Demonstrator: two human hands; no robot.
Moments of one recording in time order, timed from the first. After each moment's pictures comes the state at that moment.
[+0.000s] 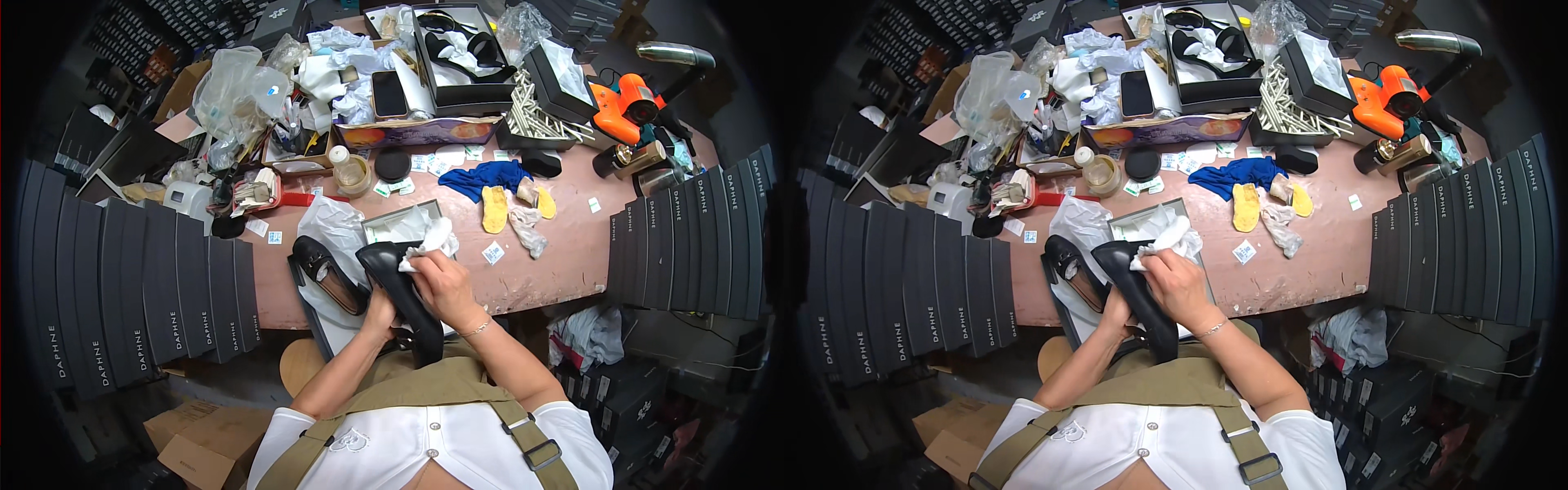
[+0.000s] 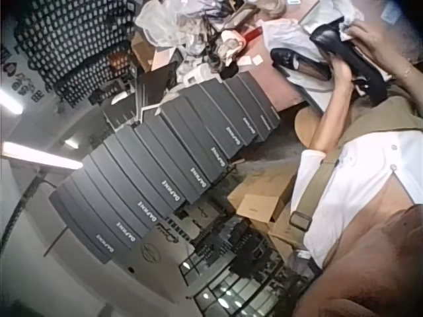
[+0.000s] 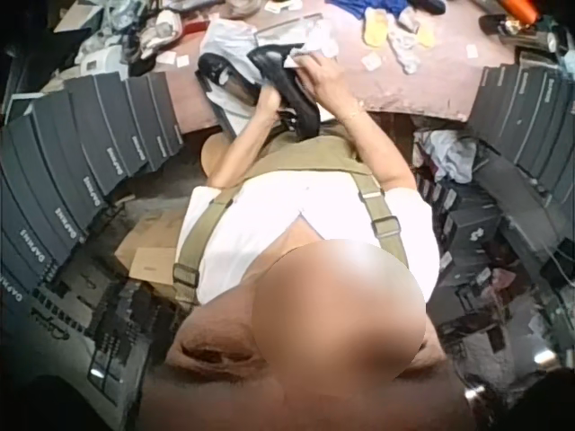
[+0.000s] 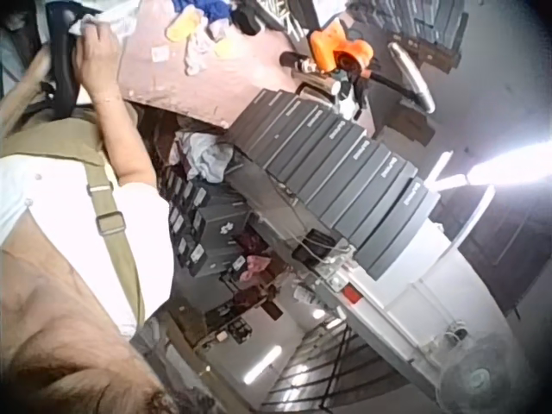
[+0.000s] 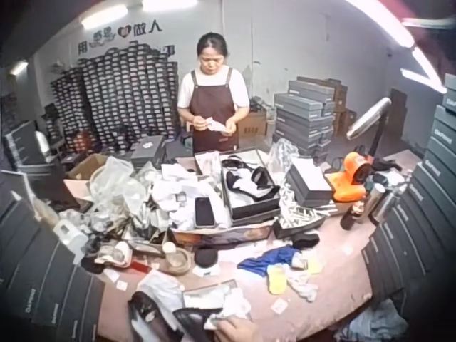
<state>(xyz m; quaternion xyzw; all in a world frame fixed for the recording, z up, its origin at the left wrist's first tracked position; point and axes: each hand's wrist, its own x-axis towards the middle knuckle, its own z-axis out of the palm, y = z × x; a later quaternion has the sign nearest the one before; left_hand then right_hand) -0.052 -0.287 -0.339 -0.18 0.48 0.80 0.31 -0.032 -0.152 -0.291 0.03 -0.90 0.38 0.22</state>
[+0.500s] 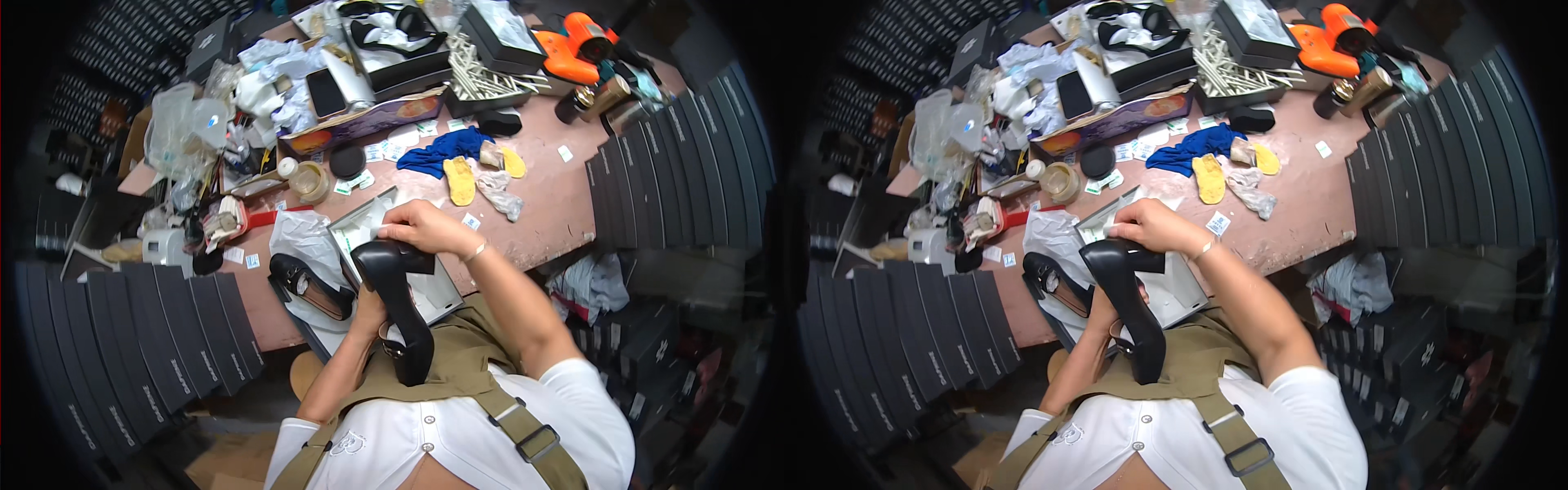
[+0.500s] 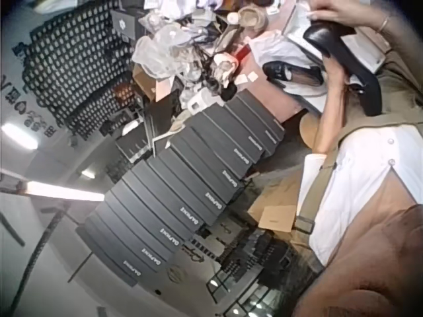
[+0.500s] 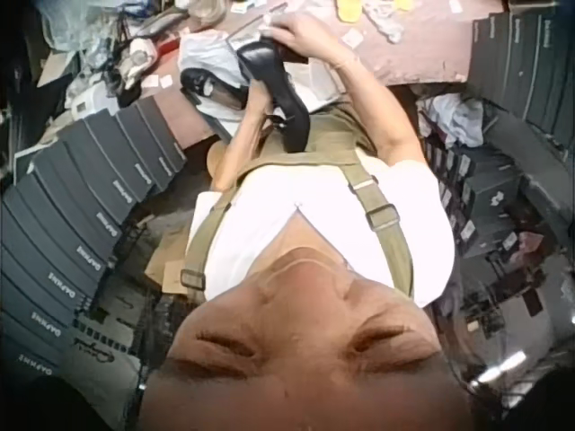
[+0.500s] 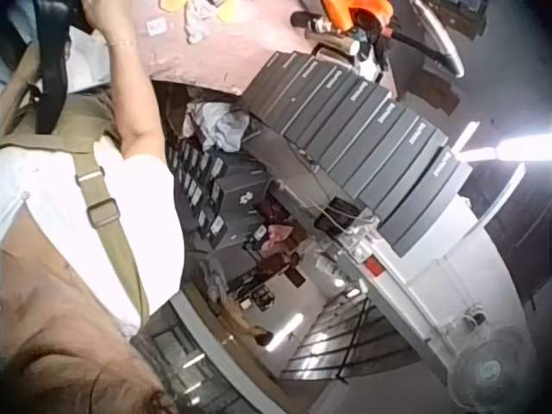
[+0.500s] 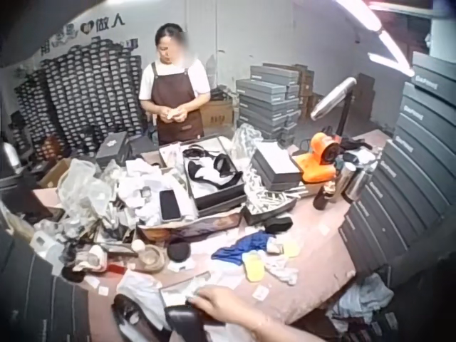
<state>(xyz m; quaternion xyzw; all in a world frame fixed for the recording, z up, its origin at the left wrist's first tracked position) -0.058 -0.282 -0.328 0.05 0.52 0.74 0.43 -0.085 -0.078 -0.285 0.04 -0.82 0.56 -0.08</state>
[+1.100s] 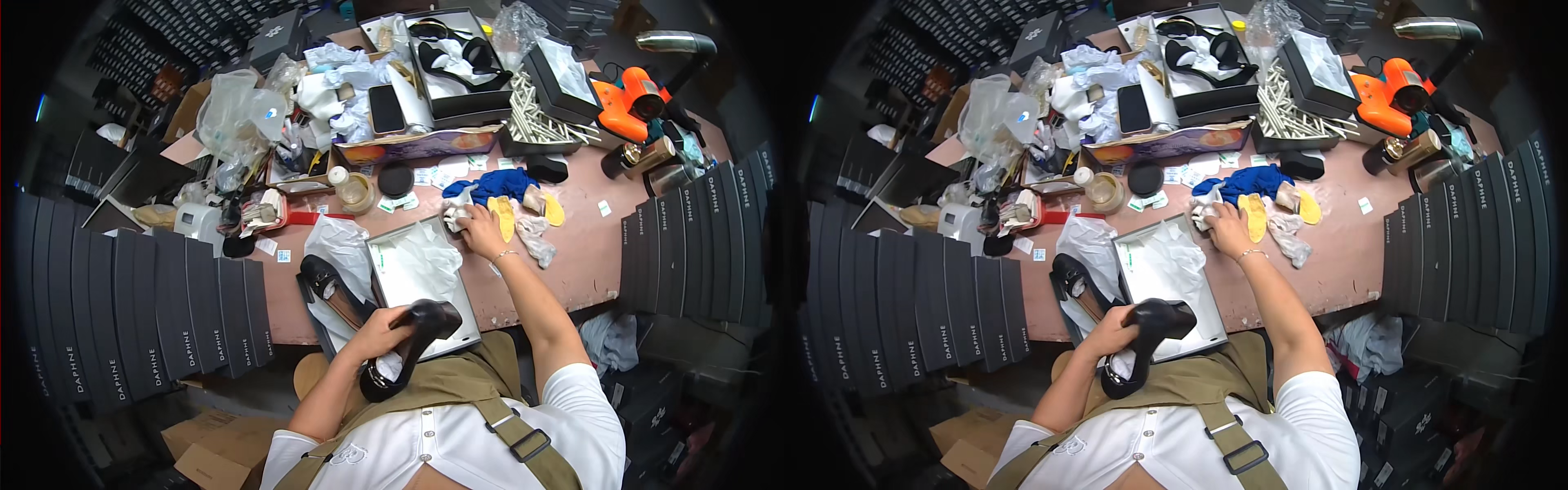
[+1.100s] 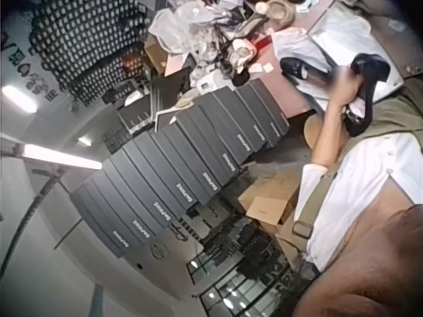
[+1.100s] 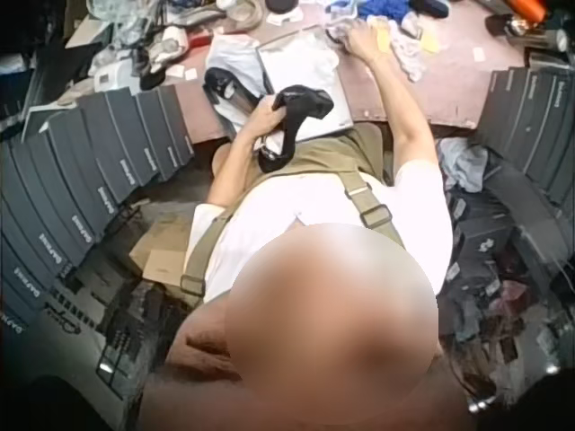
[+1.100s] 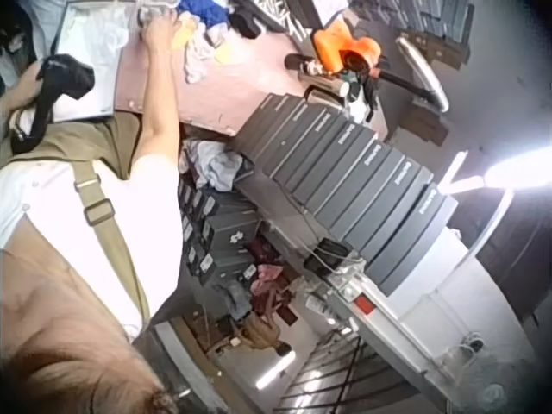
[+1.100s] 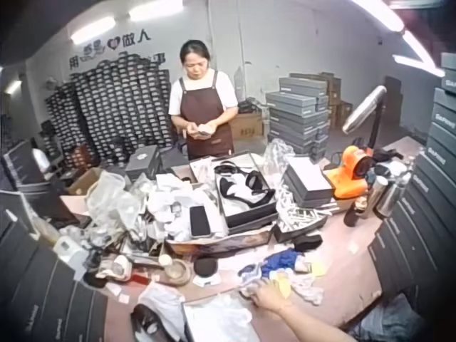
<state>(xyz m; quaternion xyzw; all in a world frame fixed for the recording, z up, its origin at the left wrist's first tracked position) -0.074 -0.323 -0.302 0.21 0.67 0.58 0.41 -0.108 -0.010 -0.459 0.02 -0.96 0.16 0.23</state>
